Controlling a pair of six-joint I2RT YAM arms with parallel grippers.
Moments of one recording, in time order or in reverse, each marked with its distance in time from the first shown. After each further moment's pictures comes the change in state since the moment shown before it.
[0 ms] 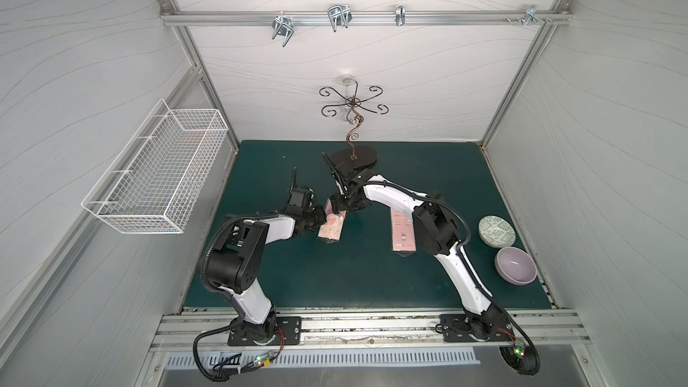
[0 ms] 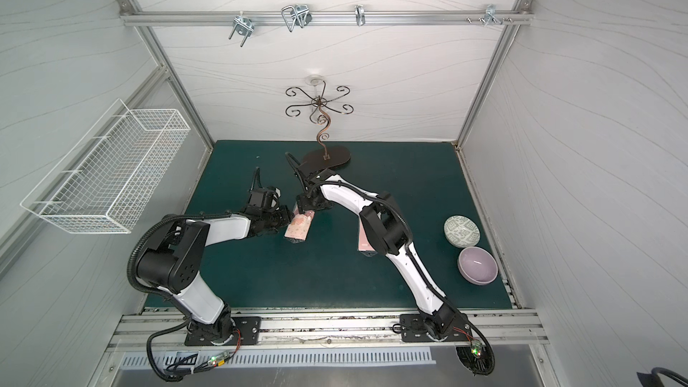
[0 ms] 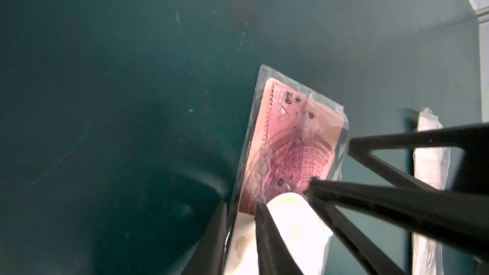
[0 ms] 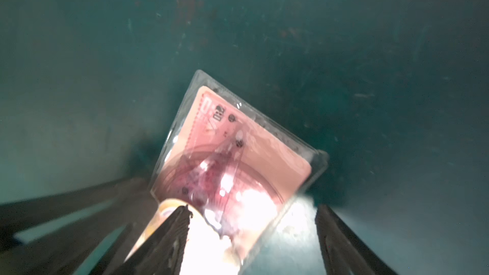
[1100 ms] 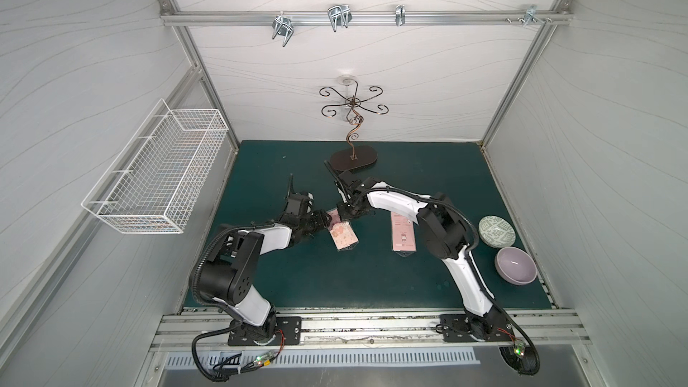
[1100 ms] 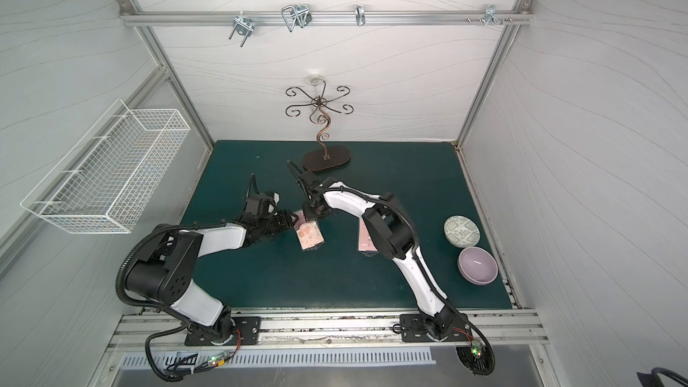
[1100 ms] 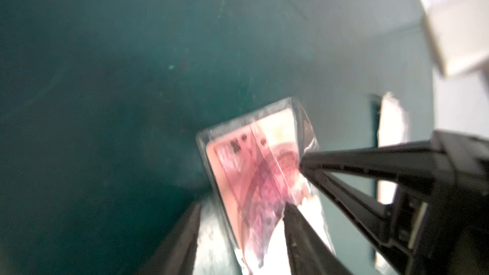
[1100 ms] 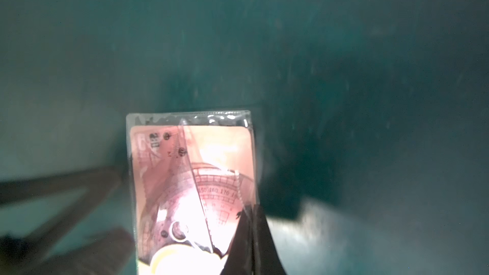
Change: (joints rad) left arm 0.032 -0.104 -0.124 0.096 0.078 -0.061; right arm -0.008 -0.170 -0.313 0.142 -0.045 -0.005
